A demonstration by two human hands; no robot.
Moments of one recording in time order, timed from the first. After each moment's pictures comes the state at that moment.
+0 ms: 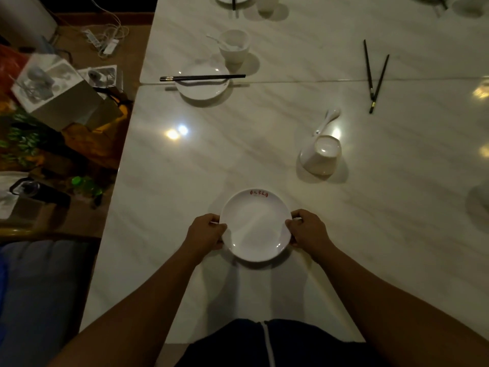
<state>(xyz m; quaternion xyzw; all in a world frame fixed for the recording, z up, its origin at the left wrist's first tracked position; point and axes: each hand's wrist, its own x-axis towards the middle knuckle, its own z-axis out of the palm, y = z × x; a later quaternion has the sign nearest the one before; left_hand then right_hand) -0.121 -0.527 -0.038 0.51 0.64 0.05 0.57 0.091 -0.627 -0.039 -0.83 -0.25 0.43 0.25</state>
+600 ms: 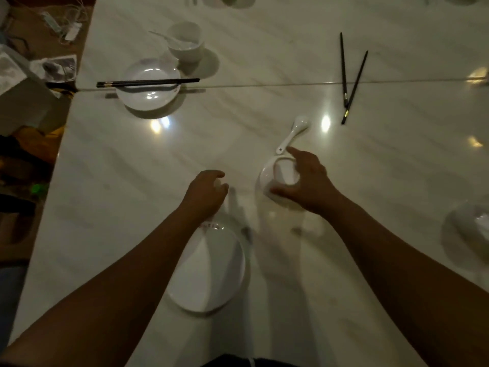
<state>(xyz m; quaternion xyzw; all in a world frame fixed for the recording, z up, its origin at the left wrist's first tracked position) 0.055 -0.431 -0.046 0.75 0.55 0.02 0.36 0.272 -0.537 -0.013 -0.80 -0.47 0.32 0.19</state>
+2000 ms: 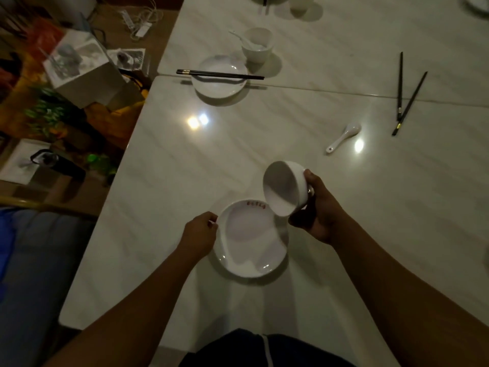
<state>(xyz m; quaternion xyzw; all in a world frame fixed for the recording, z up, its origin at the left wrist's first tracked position) -0.092 -0.523 -0.041 0.62 0.68 0.01 0.40 0.161 -0.559 0.000 -0.59 -0.02 0.68 0.43</state>
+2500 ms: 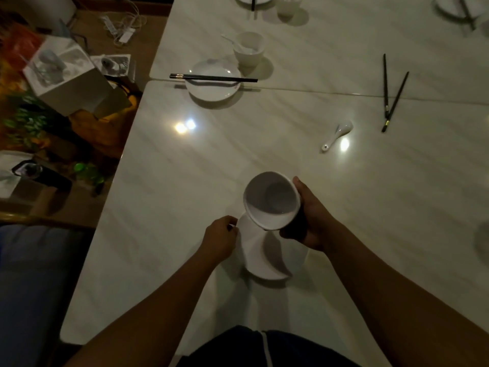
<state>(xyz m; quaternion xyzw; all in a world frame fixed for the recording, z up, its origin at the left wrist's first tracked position) -0.074 -0.531 -0.049 0.61 0.63 0.01 0.48 0.123 -0.567 0.002 -0.59 -0.03 0.71 0.38</state>
